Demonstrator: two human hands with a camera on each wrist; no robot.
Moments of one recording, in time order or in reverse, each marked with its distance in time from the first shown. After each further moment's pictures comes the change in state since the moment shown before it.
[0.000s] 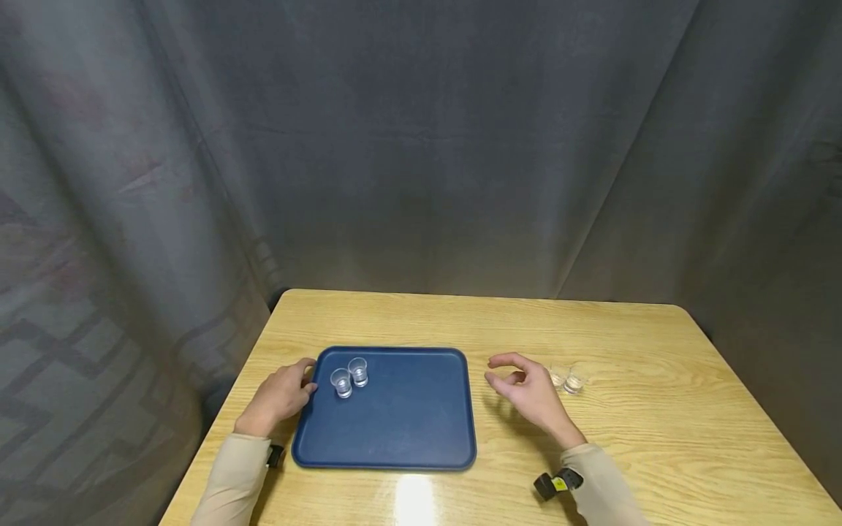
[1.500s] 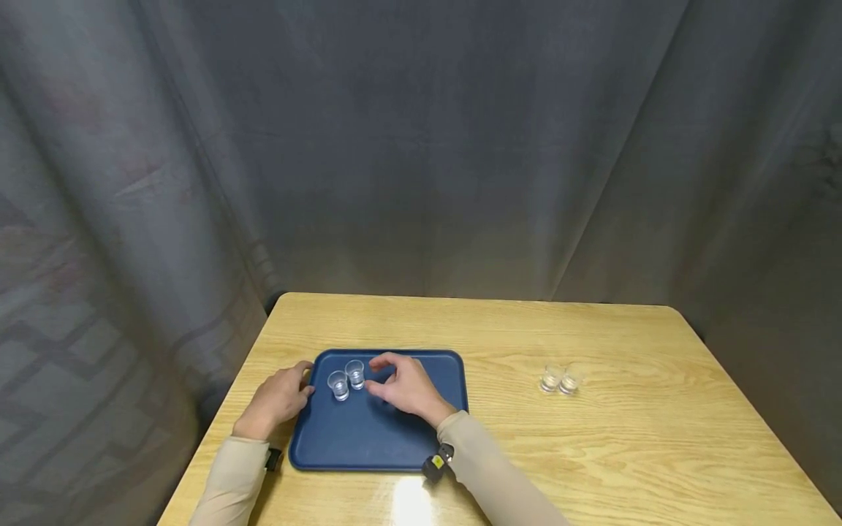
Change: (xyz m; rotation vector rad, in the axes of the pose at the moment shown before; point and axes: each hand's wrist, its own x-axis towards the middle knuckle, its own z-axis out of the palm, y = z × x) left_hand 0.001 -0.001 0.001 0.032 0.011 0.023; right_hand 0.038 -0.078 0.161 -0.007 -0.280 -0.166
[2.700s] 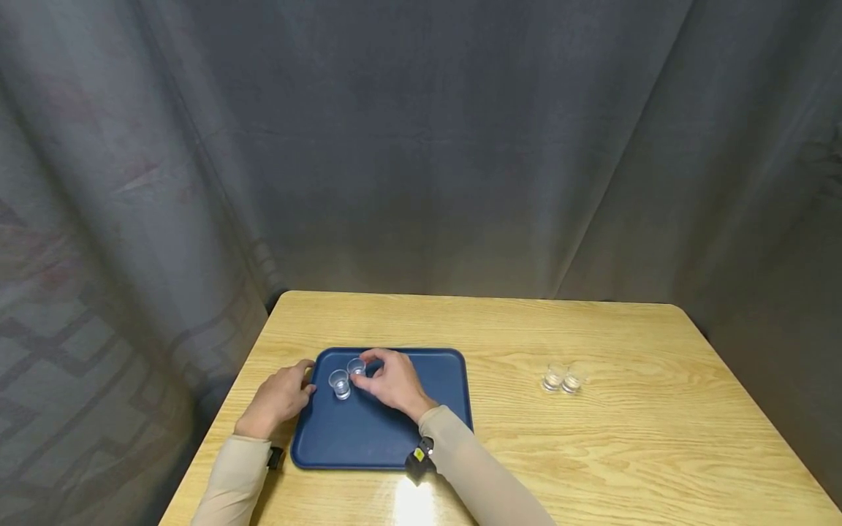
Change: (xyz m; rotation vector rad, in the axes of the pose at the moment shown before) left_hand 0.001 0.000 0.000 0.011 0.002 0.008; right_hand 0.022 0.004 0.028 -0.056 0.105 -0.022
